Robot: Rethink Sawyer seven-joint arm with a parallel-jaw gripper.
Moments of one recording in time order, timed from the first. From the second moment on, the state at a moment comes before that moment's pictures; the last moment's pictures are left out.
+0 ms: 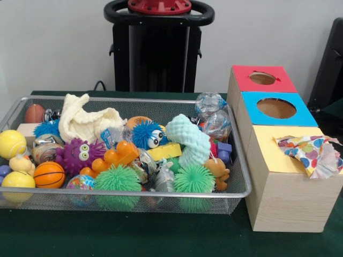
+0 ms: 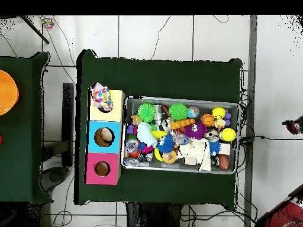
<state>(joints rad) -1.28 0.05 1.27 0.36 -1.22 1.43 0.25</state>
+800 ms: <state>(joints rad) -1.47 -0.16 0.93 0.90 -0.90 1.15 0.51</state>
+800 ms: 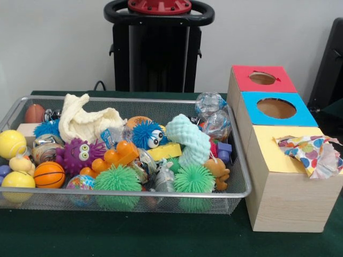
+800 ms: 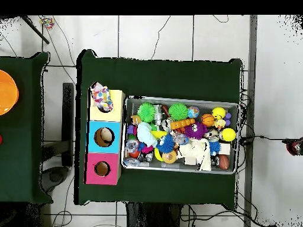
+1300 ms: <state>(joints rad) -1.56 -0.33 0.74 1.16 -0.82 0.95 0.71</state>
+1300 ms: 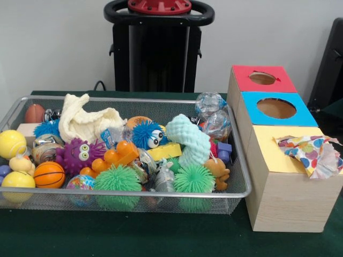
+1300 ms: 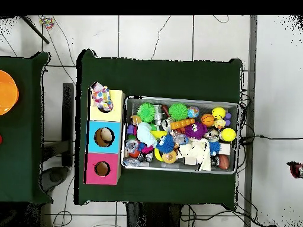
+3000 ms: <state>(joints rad) -1.70 -0.60 0.34 1.77 -0.79 0.49 0.79</state>
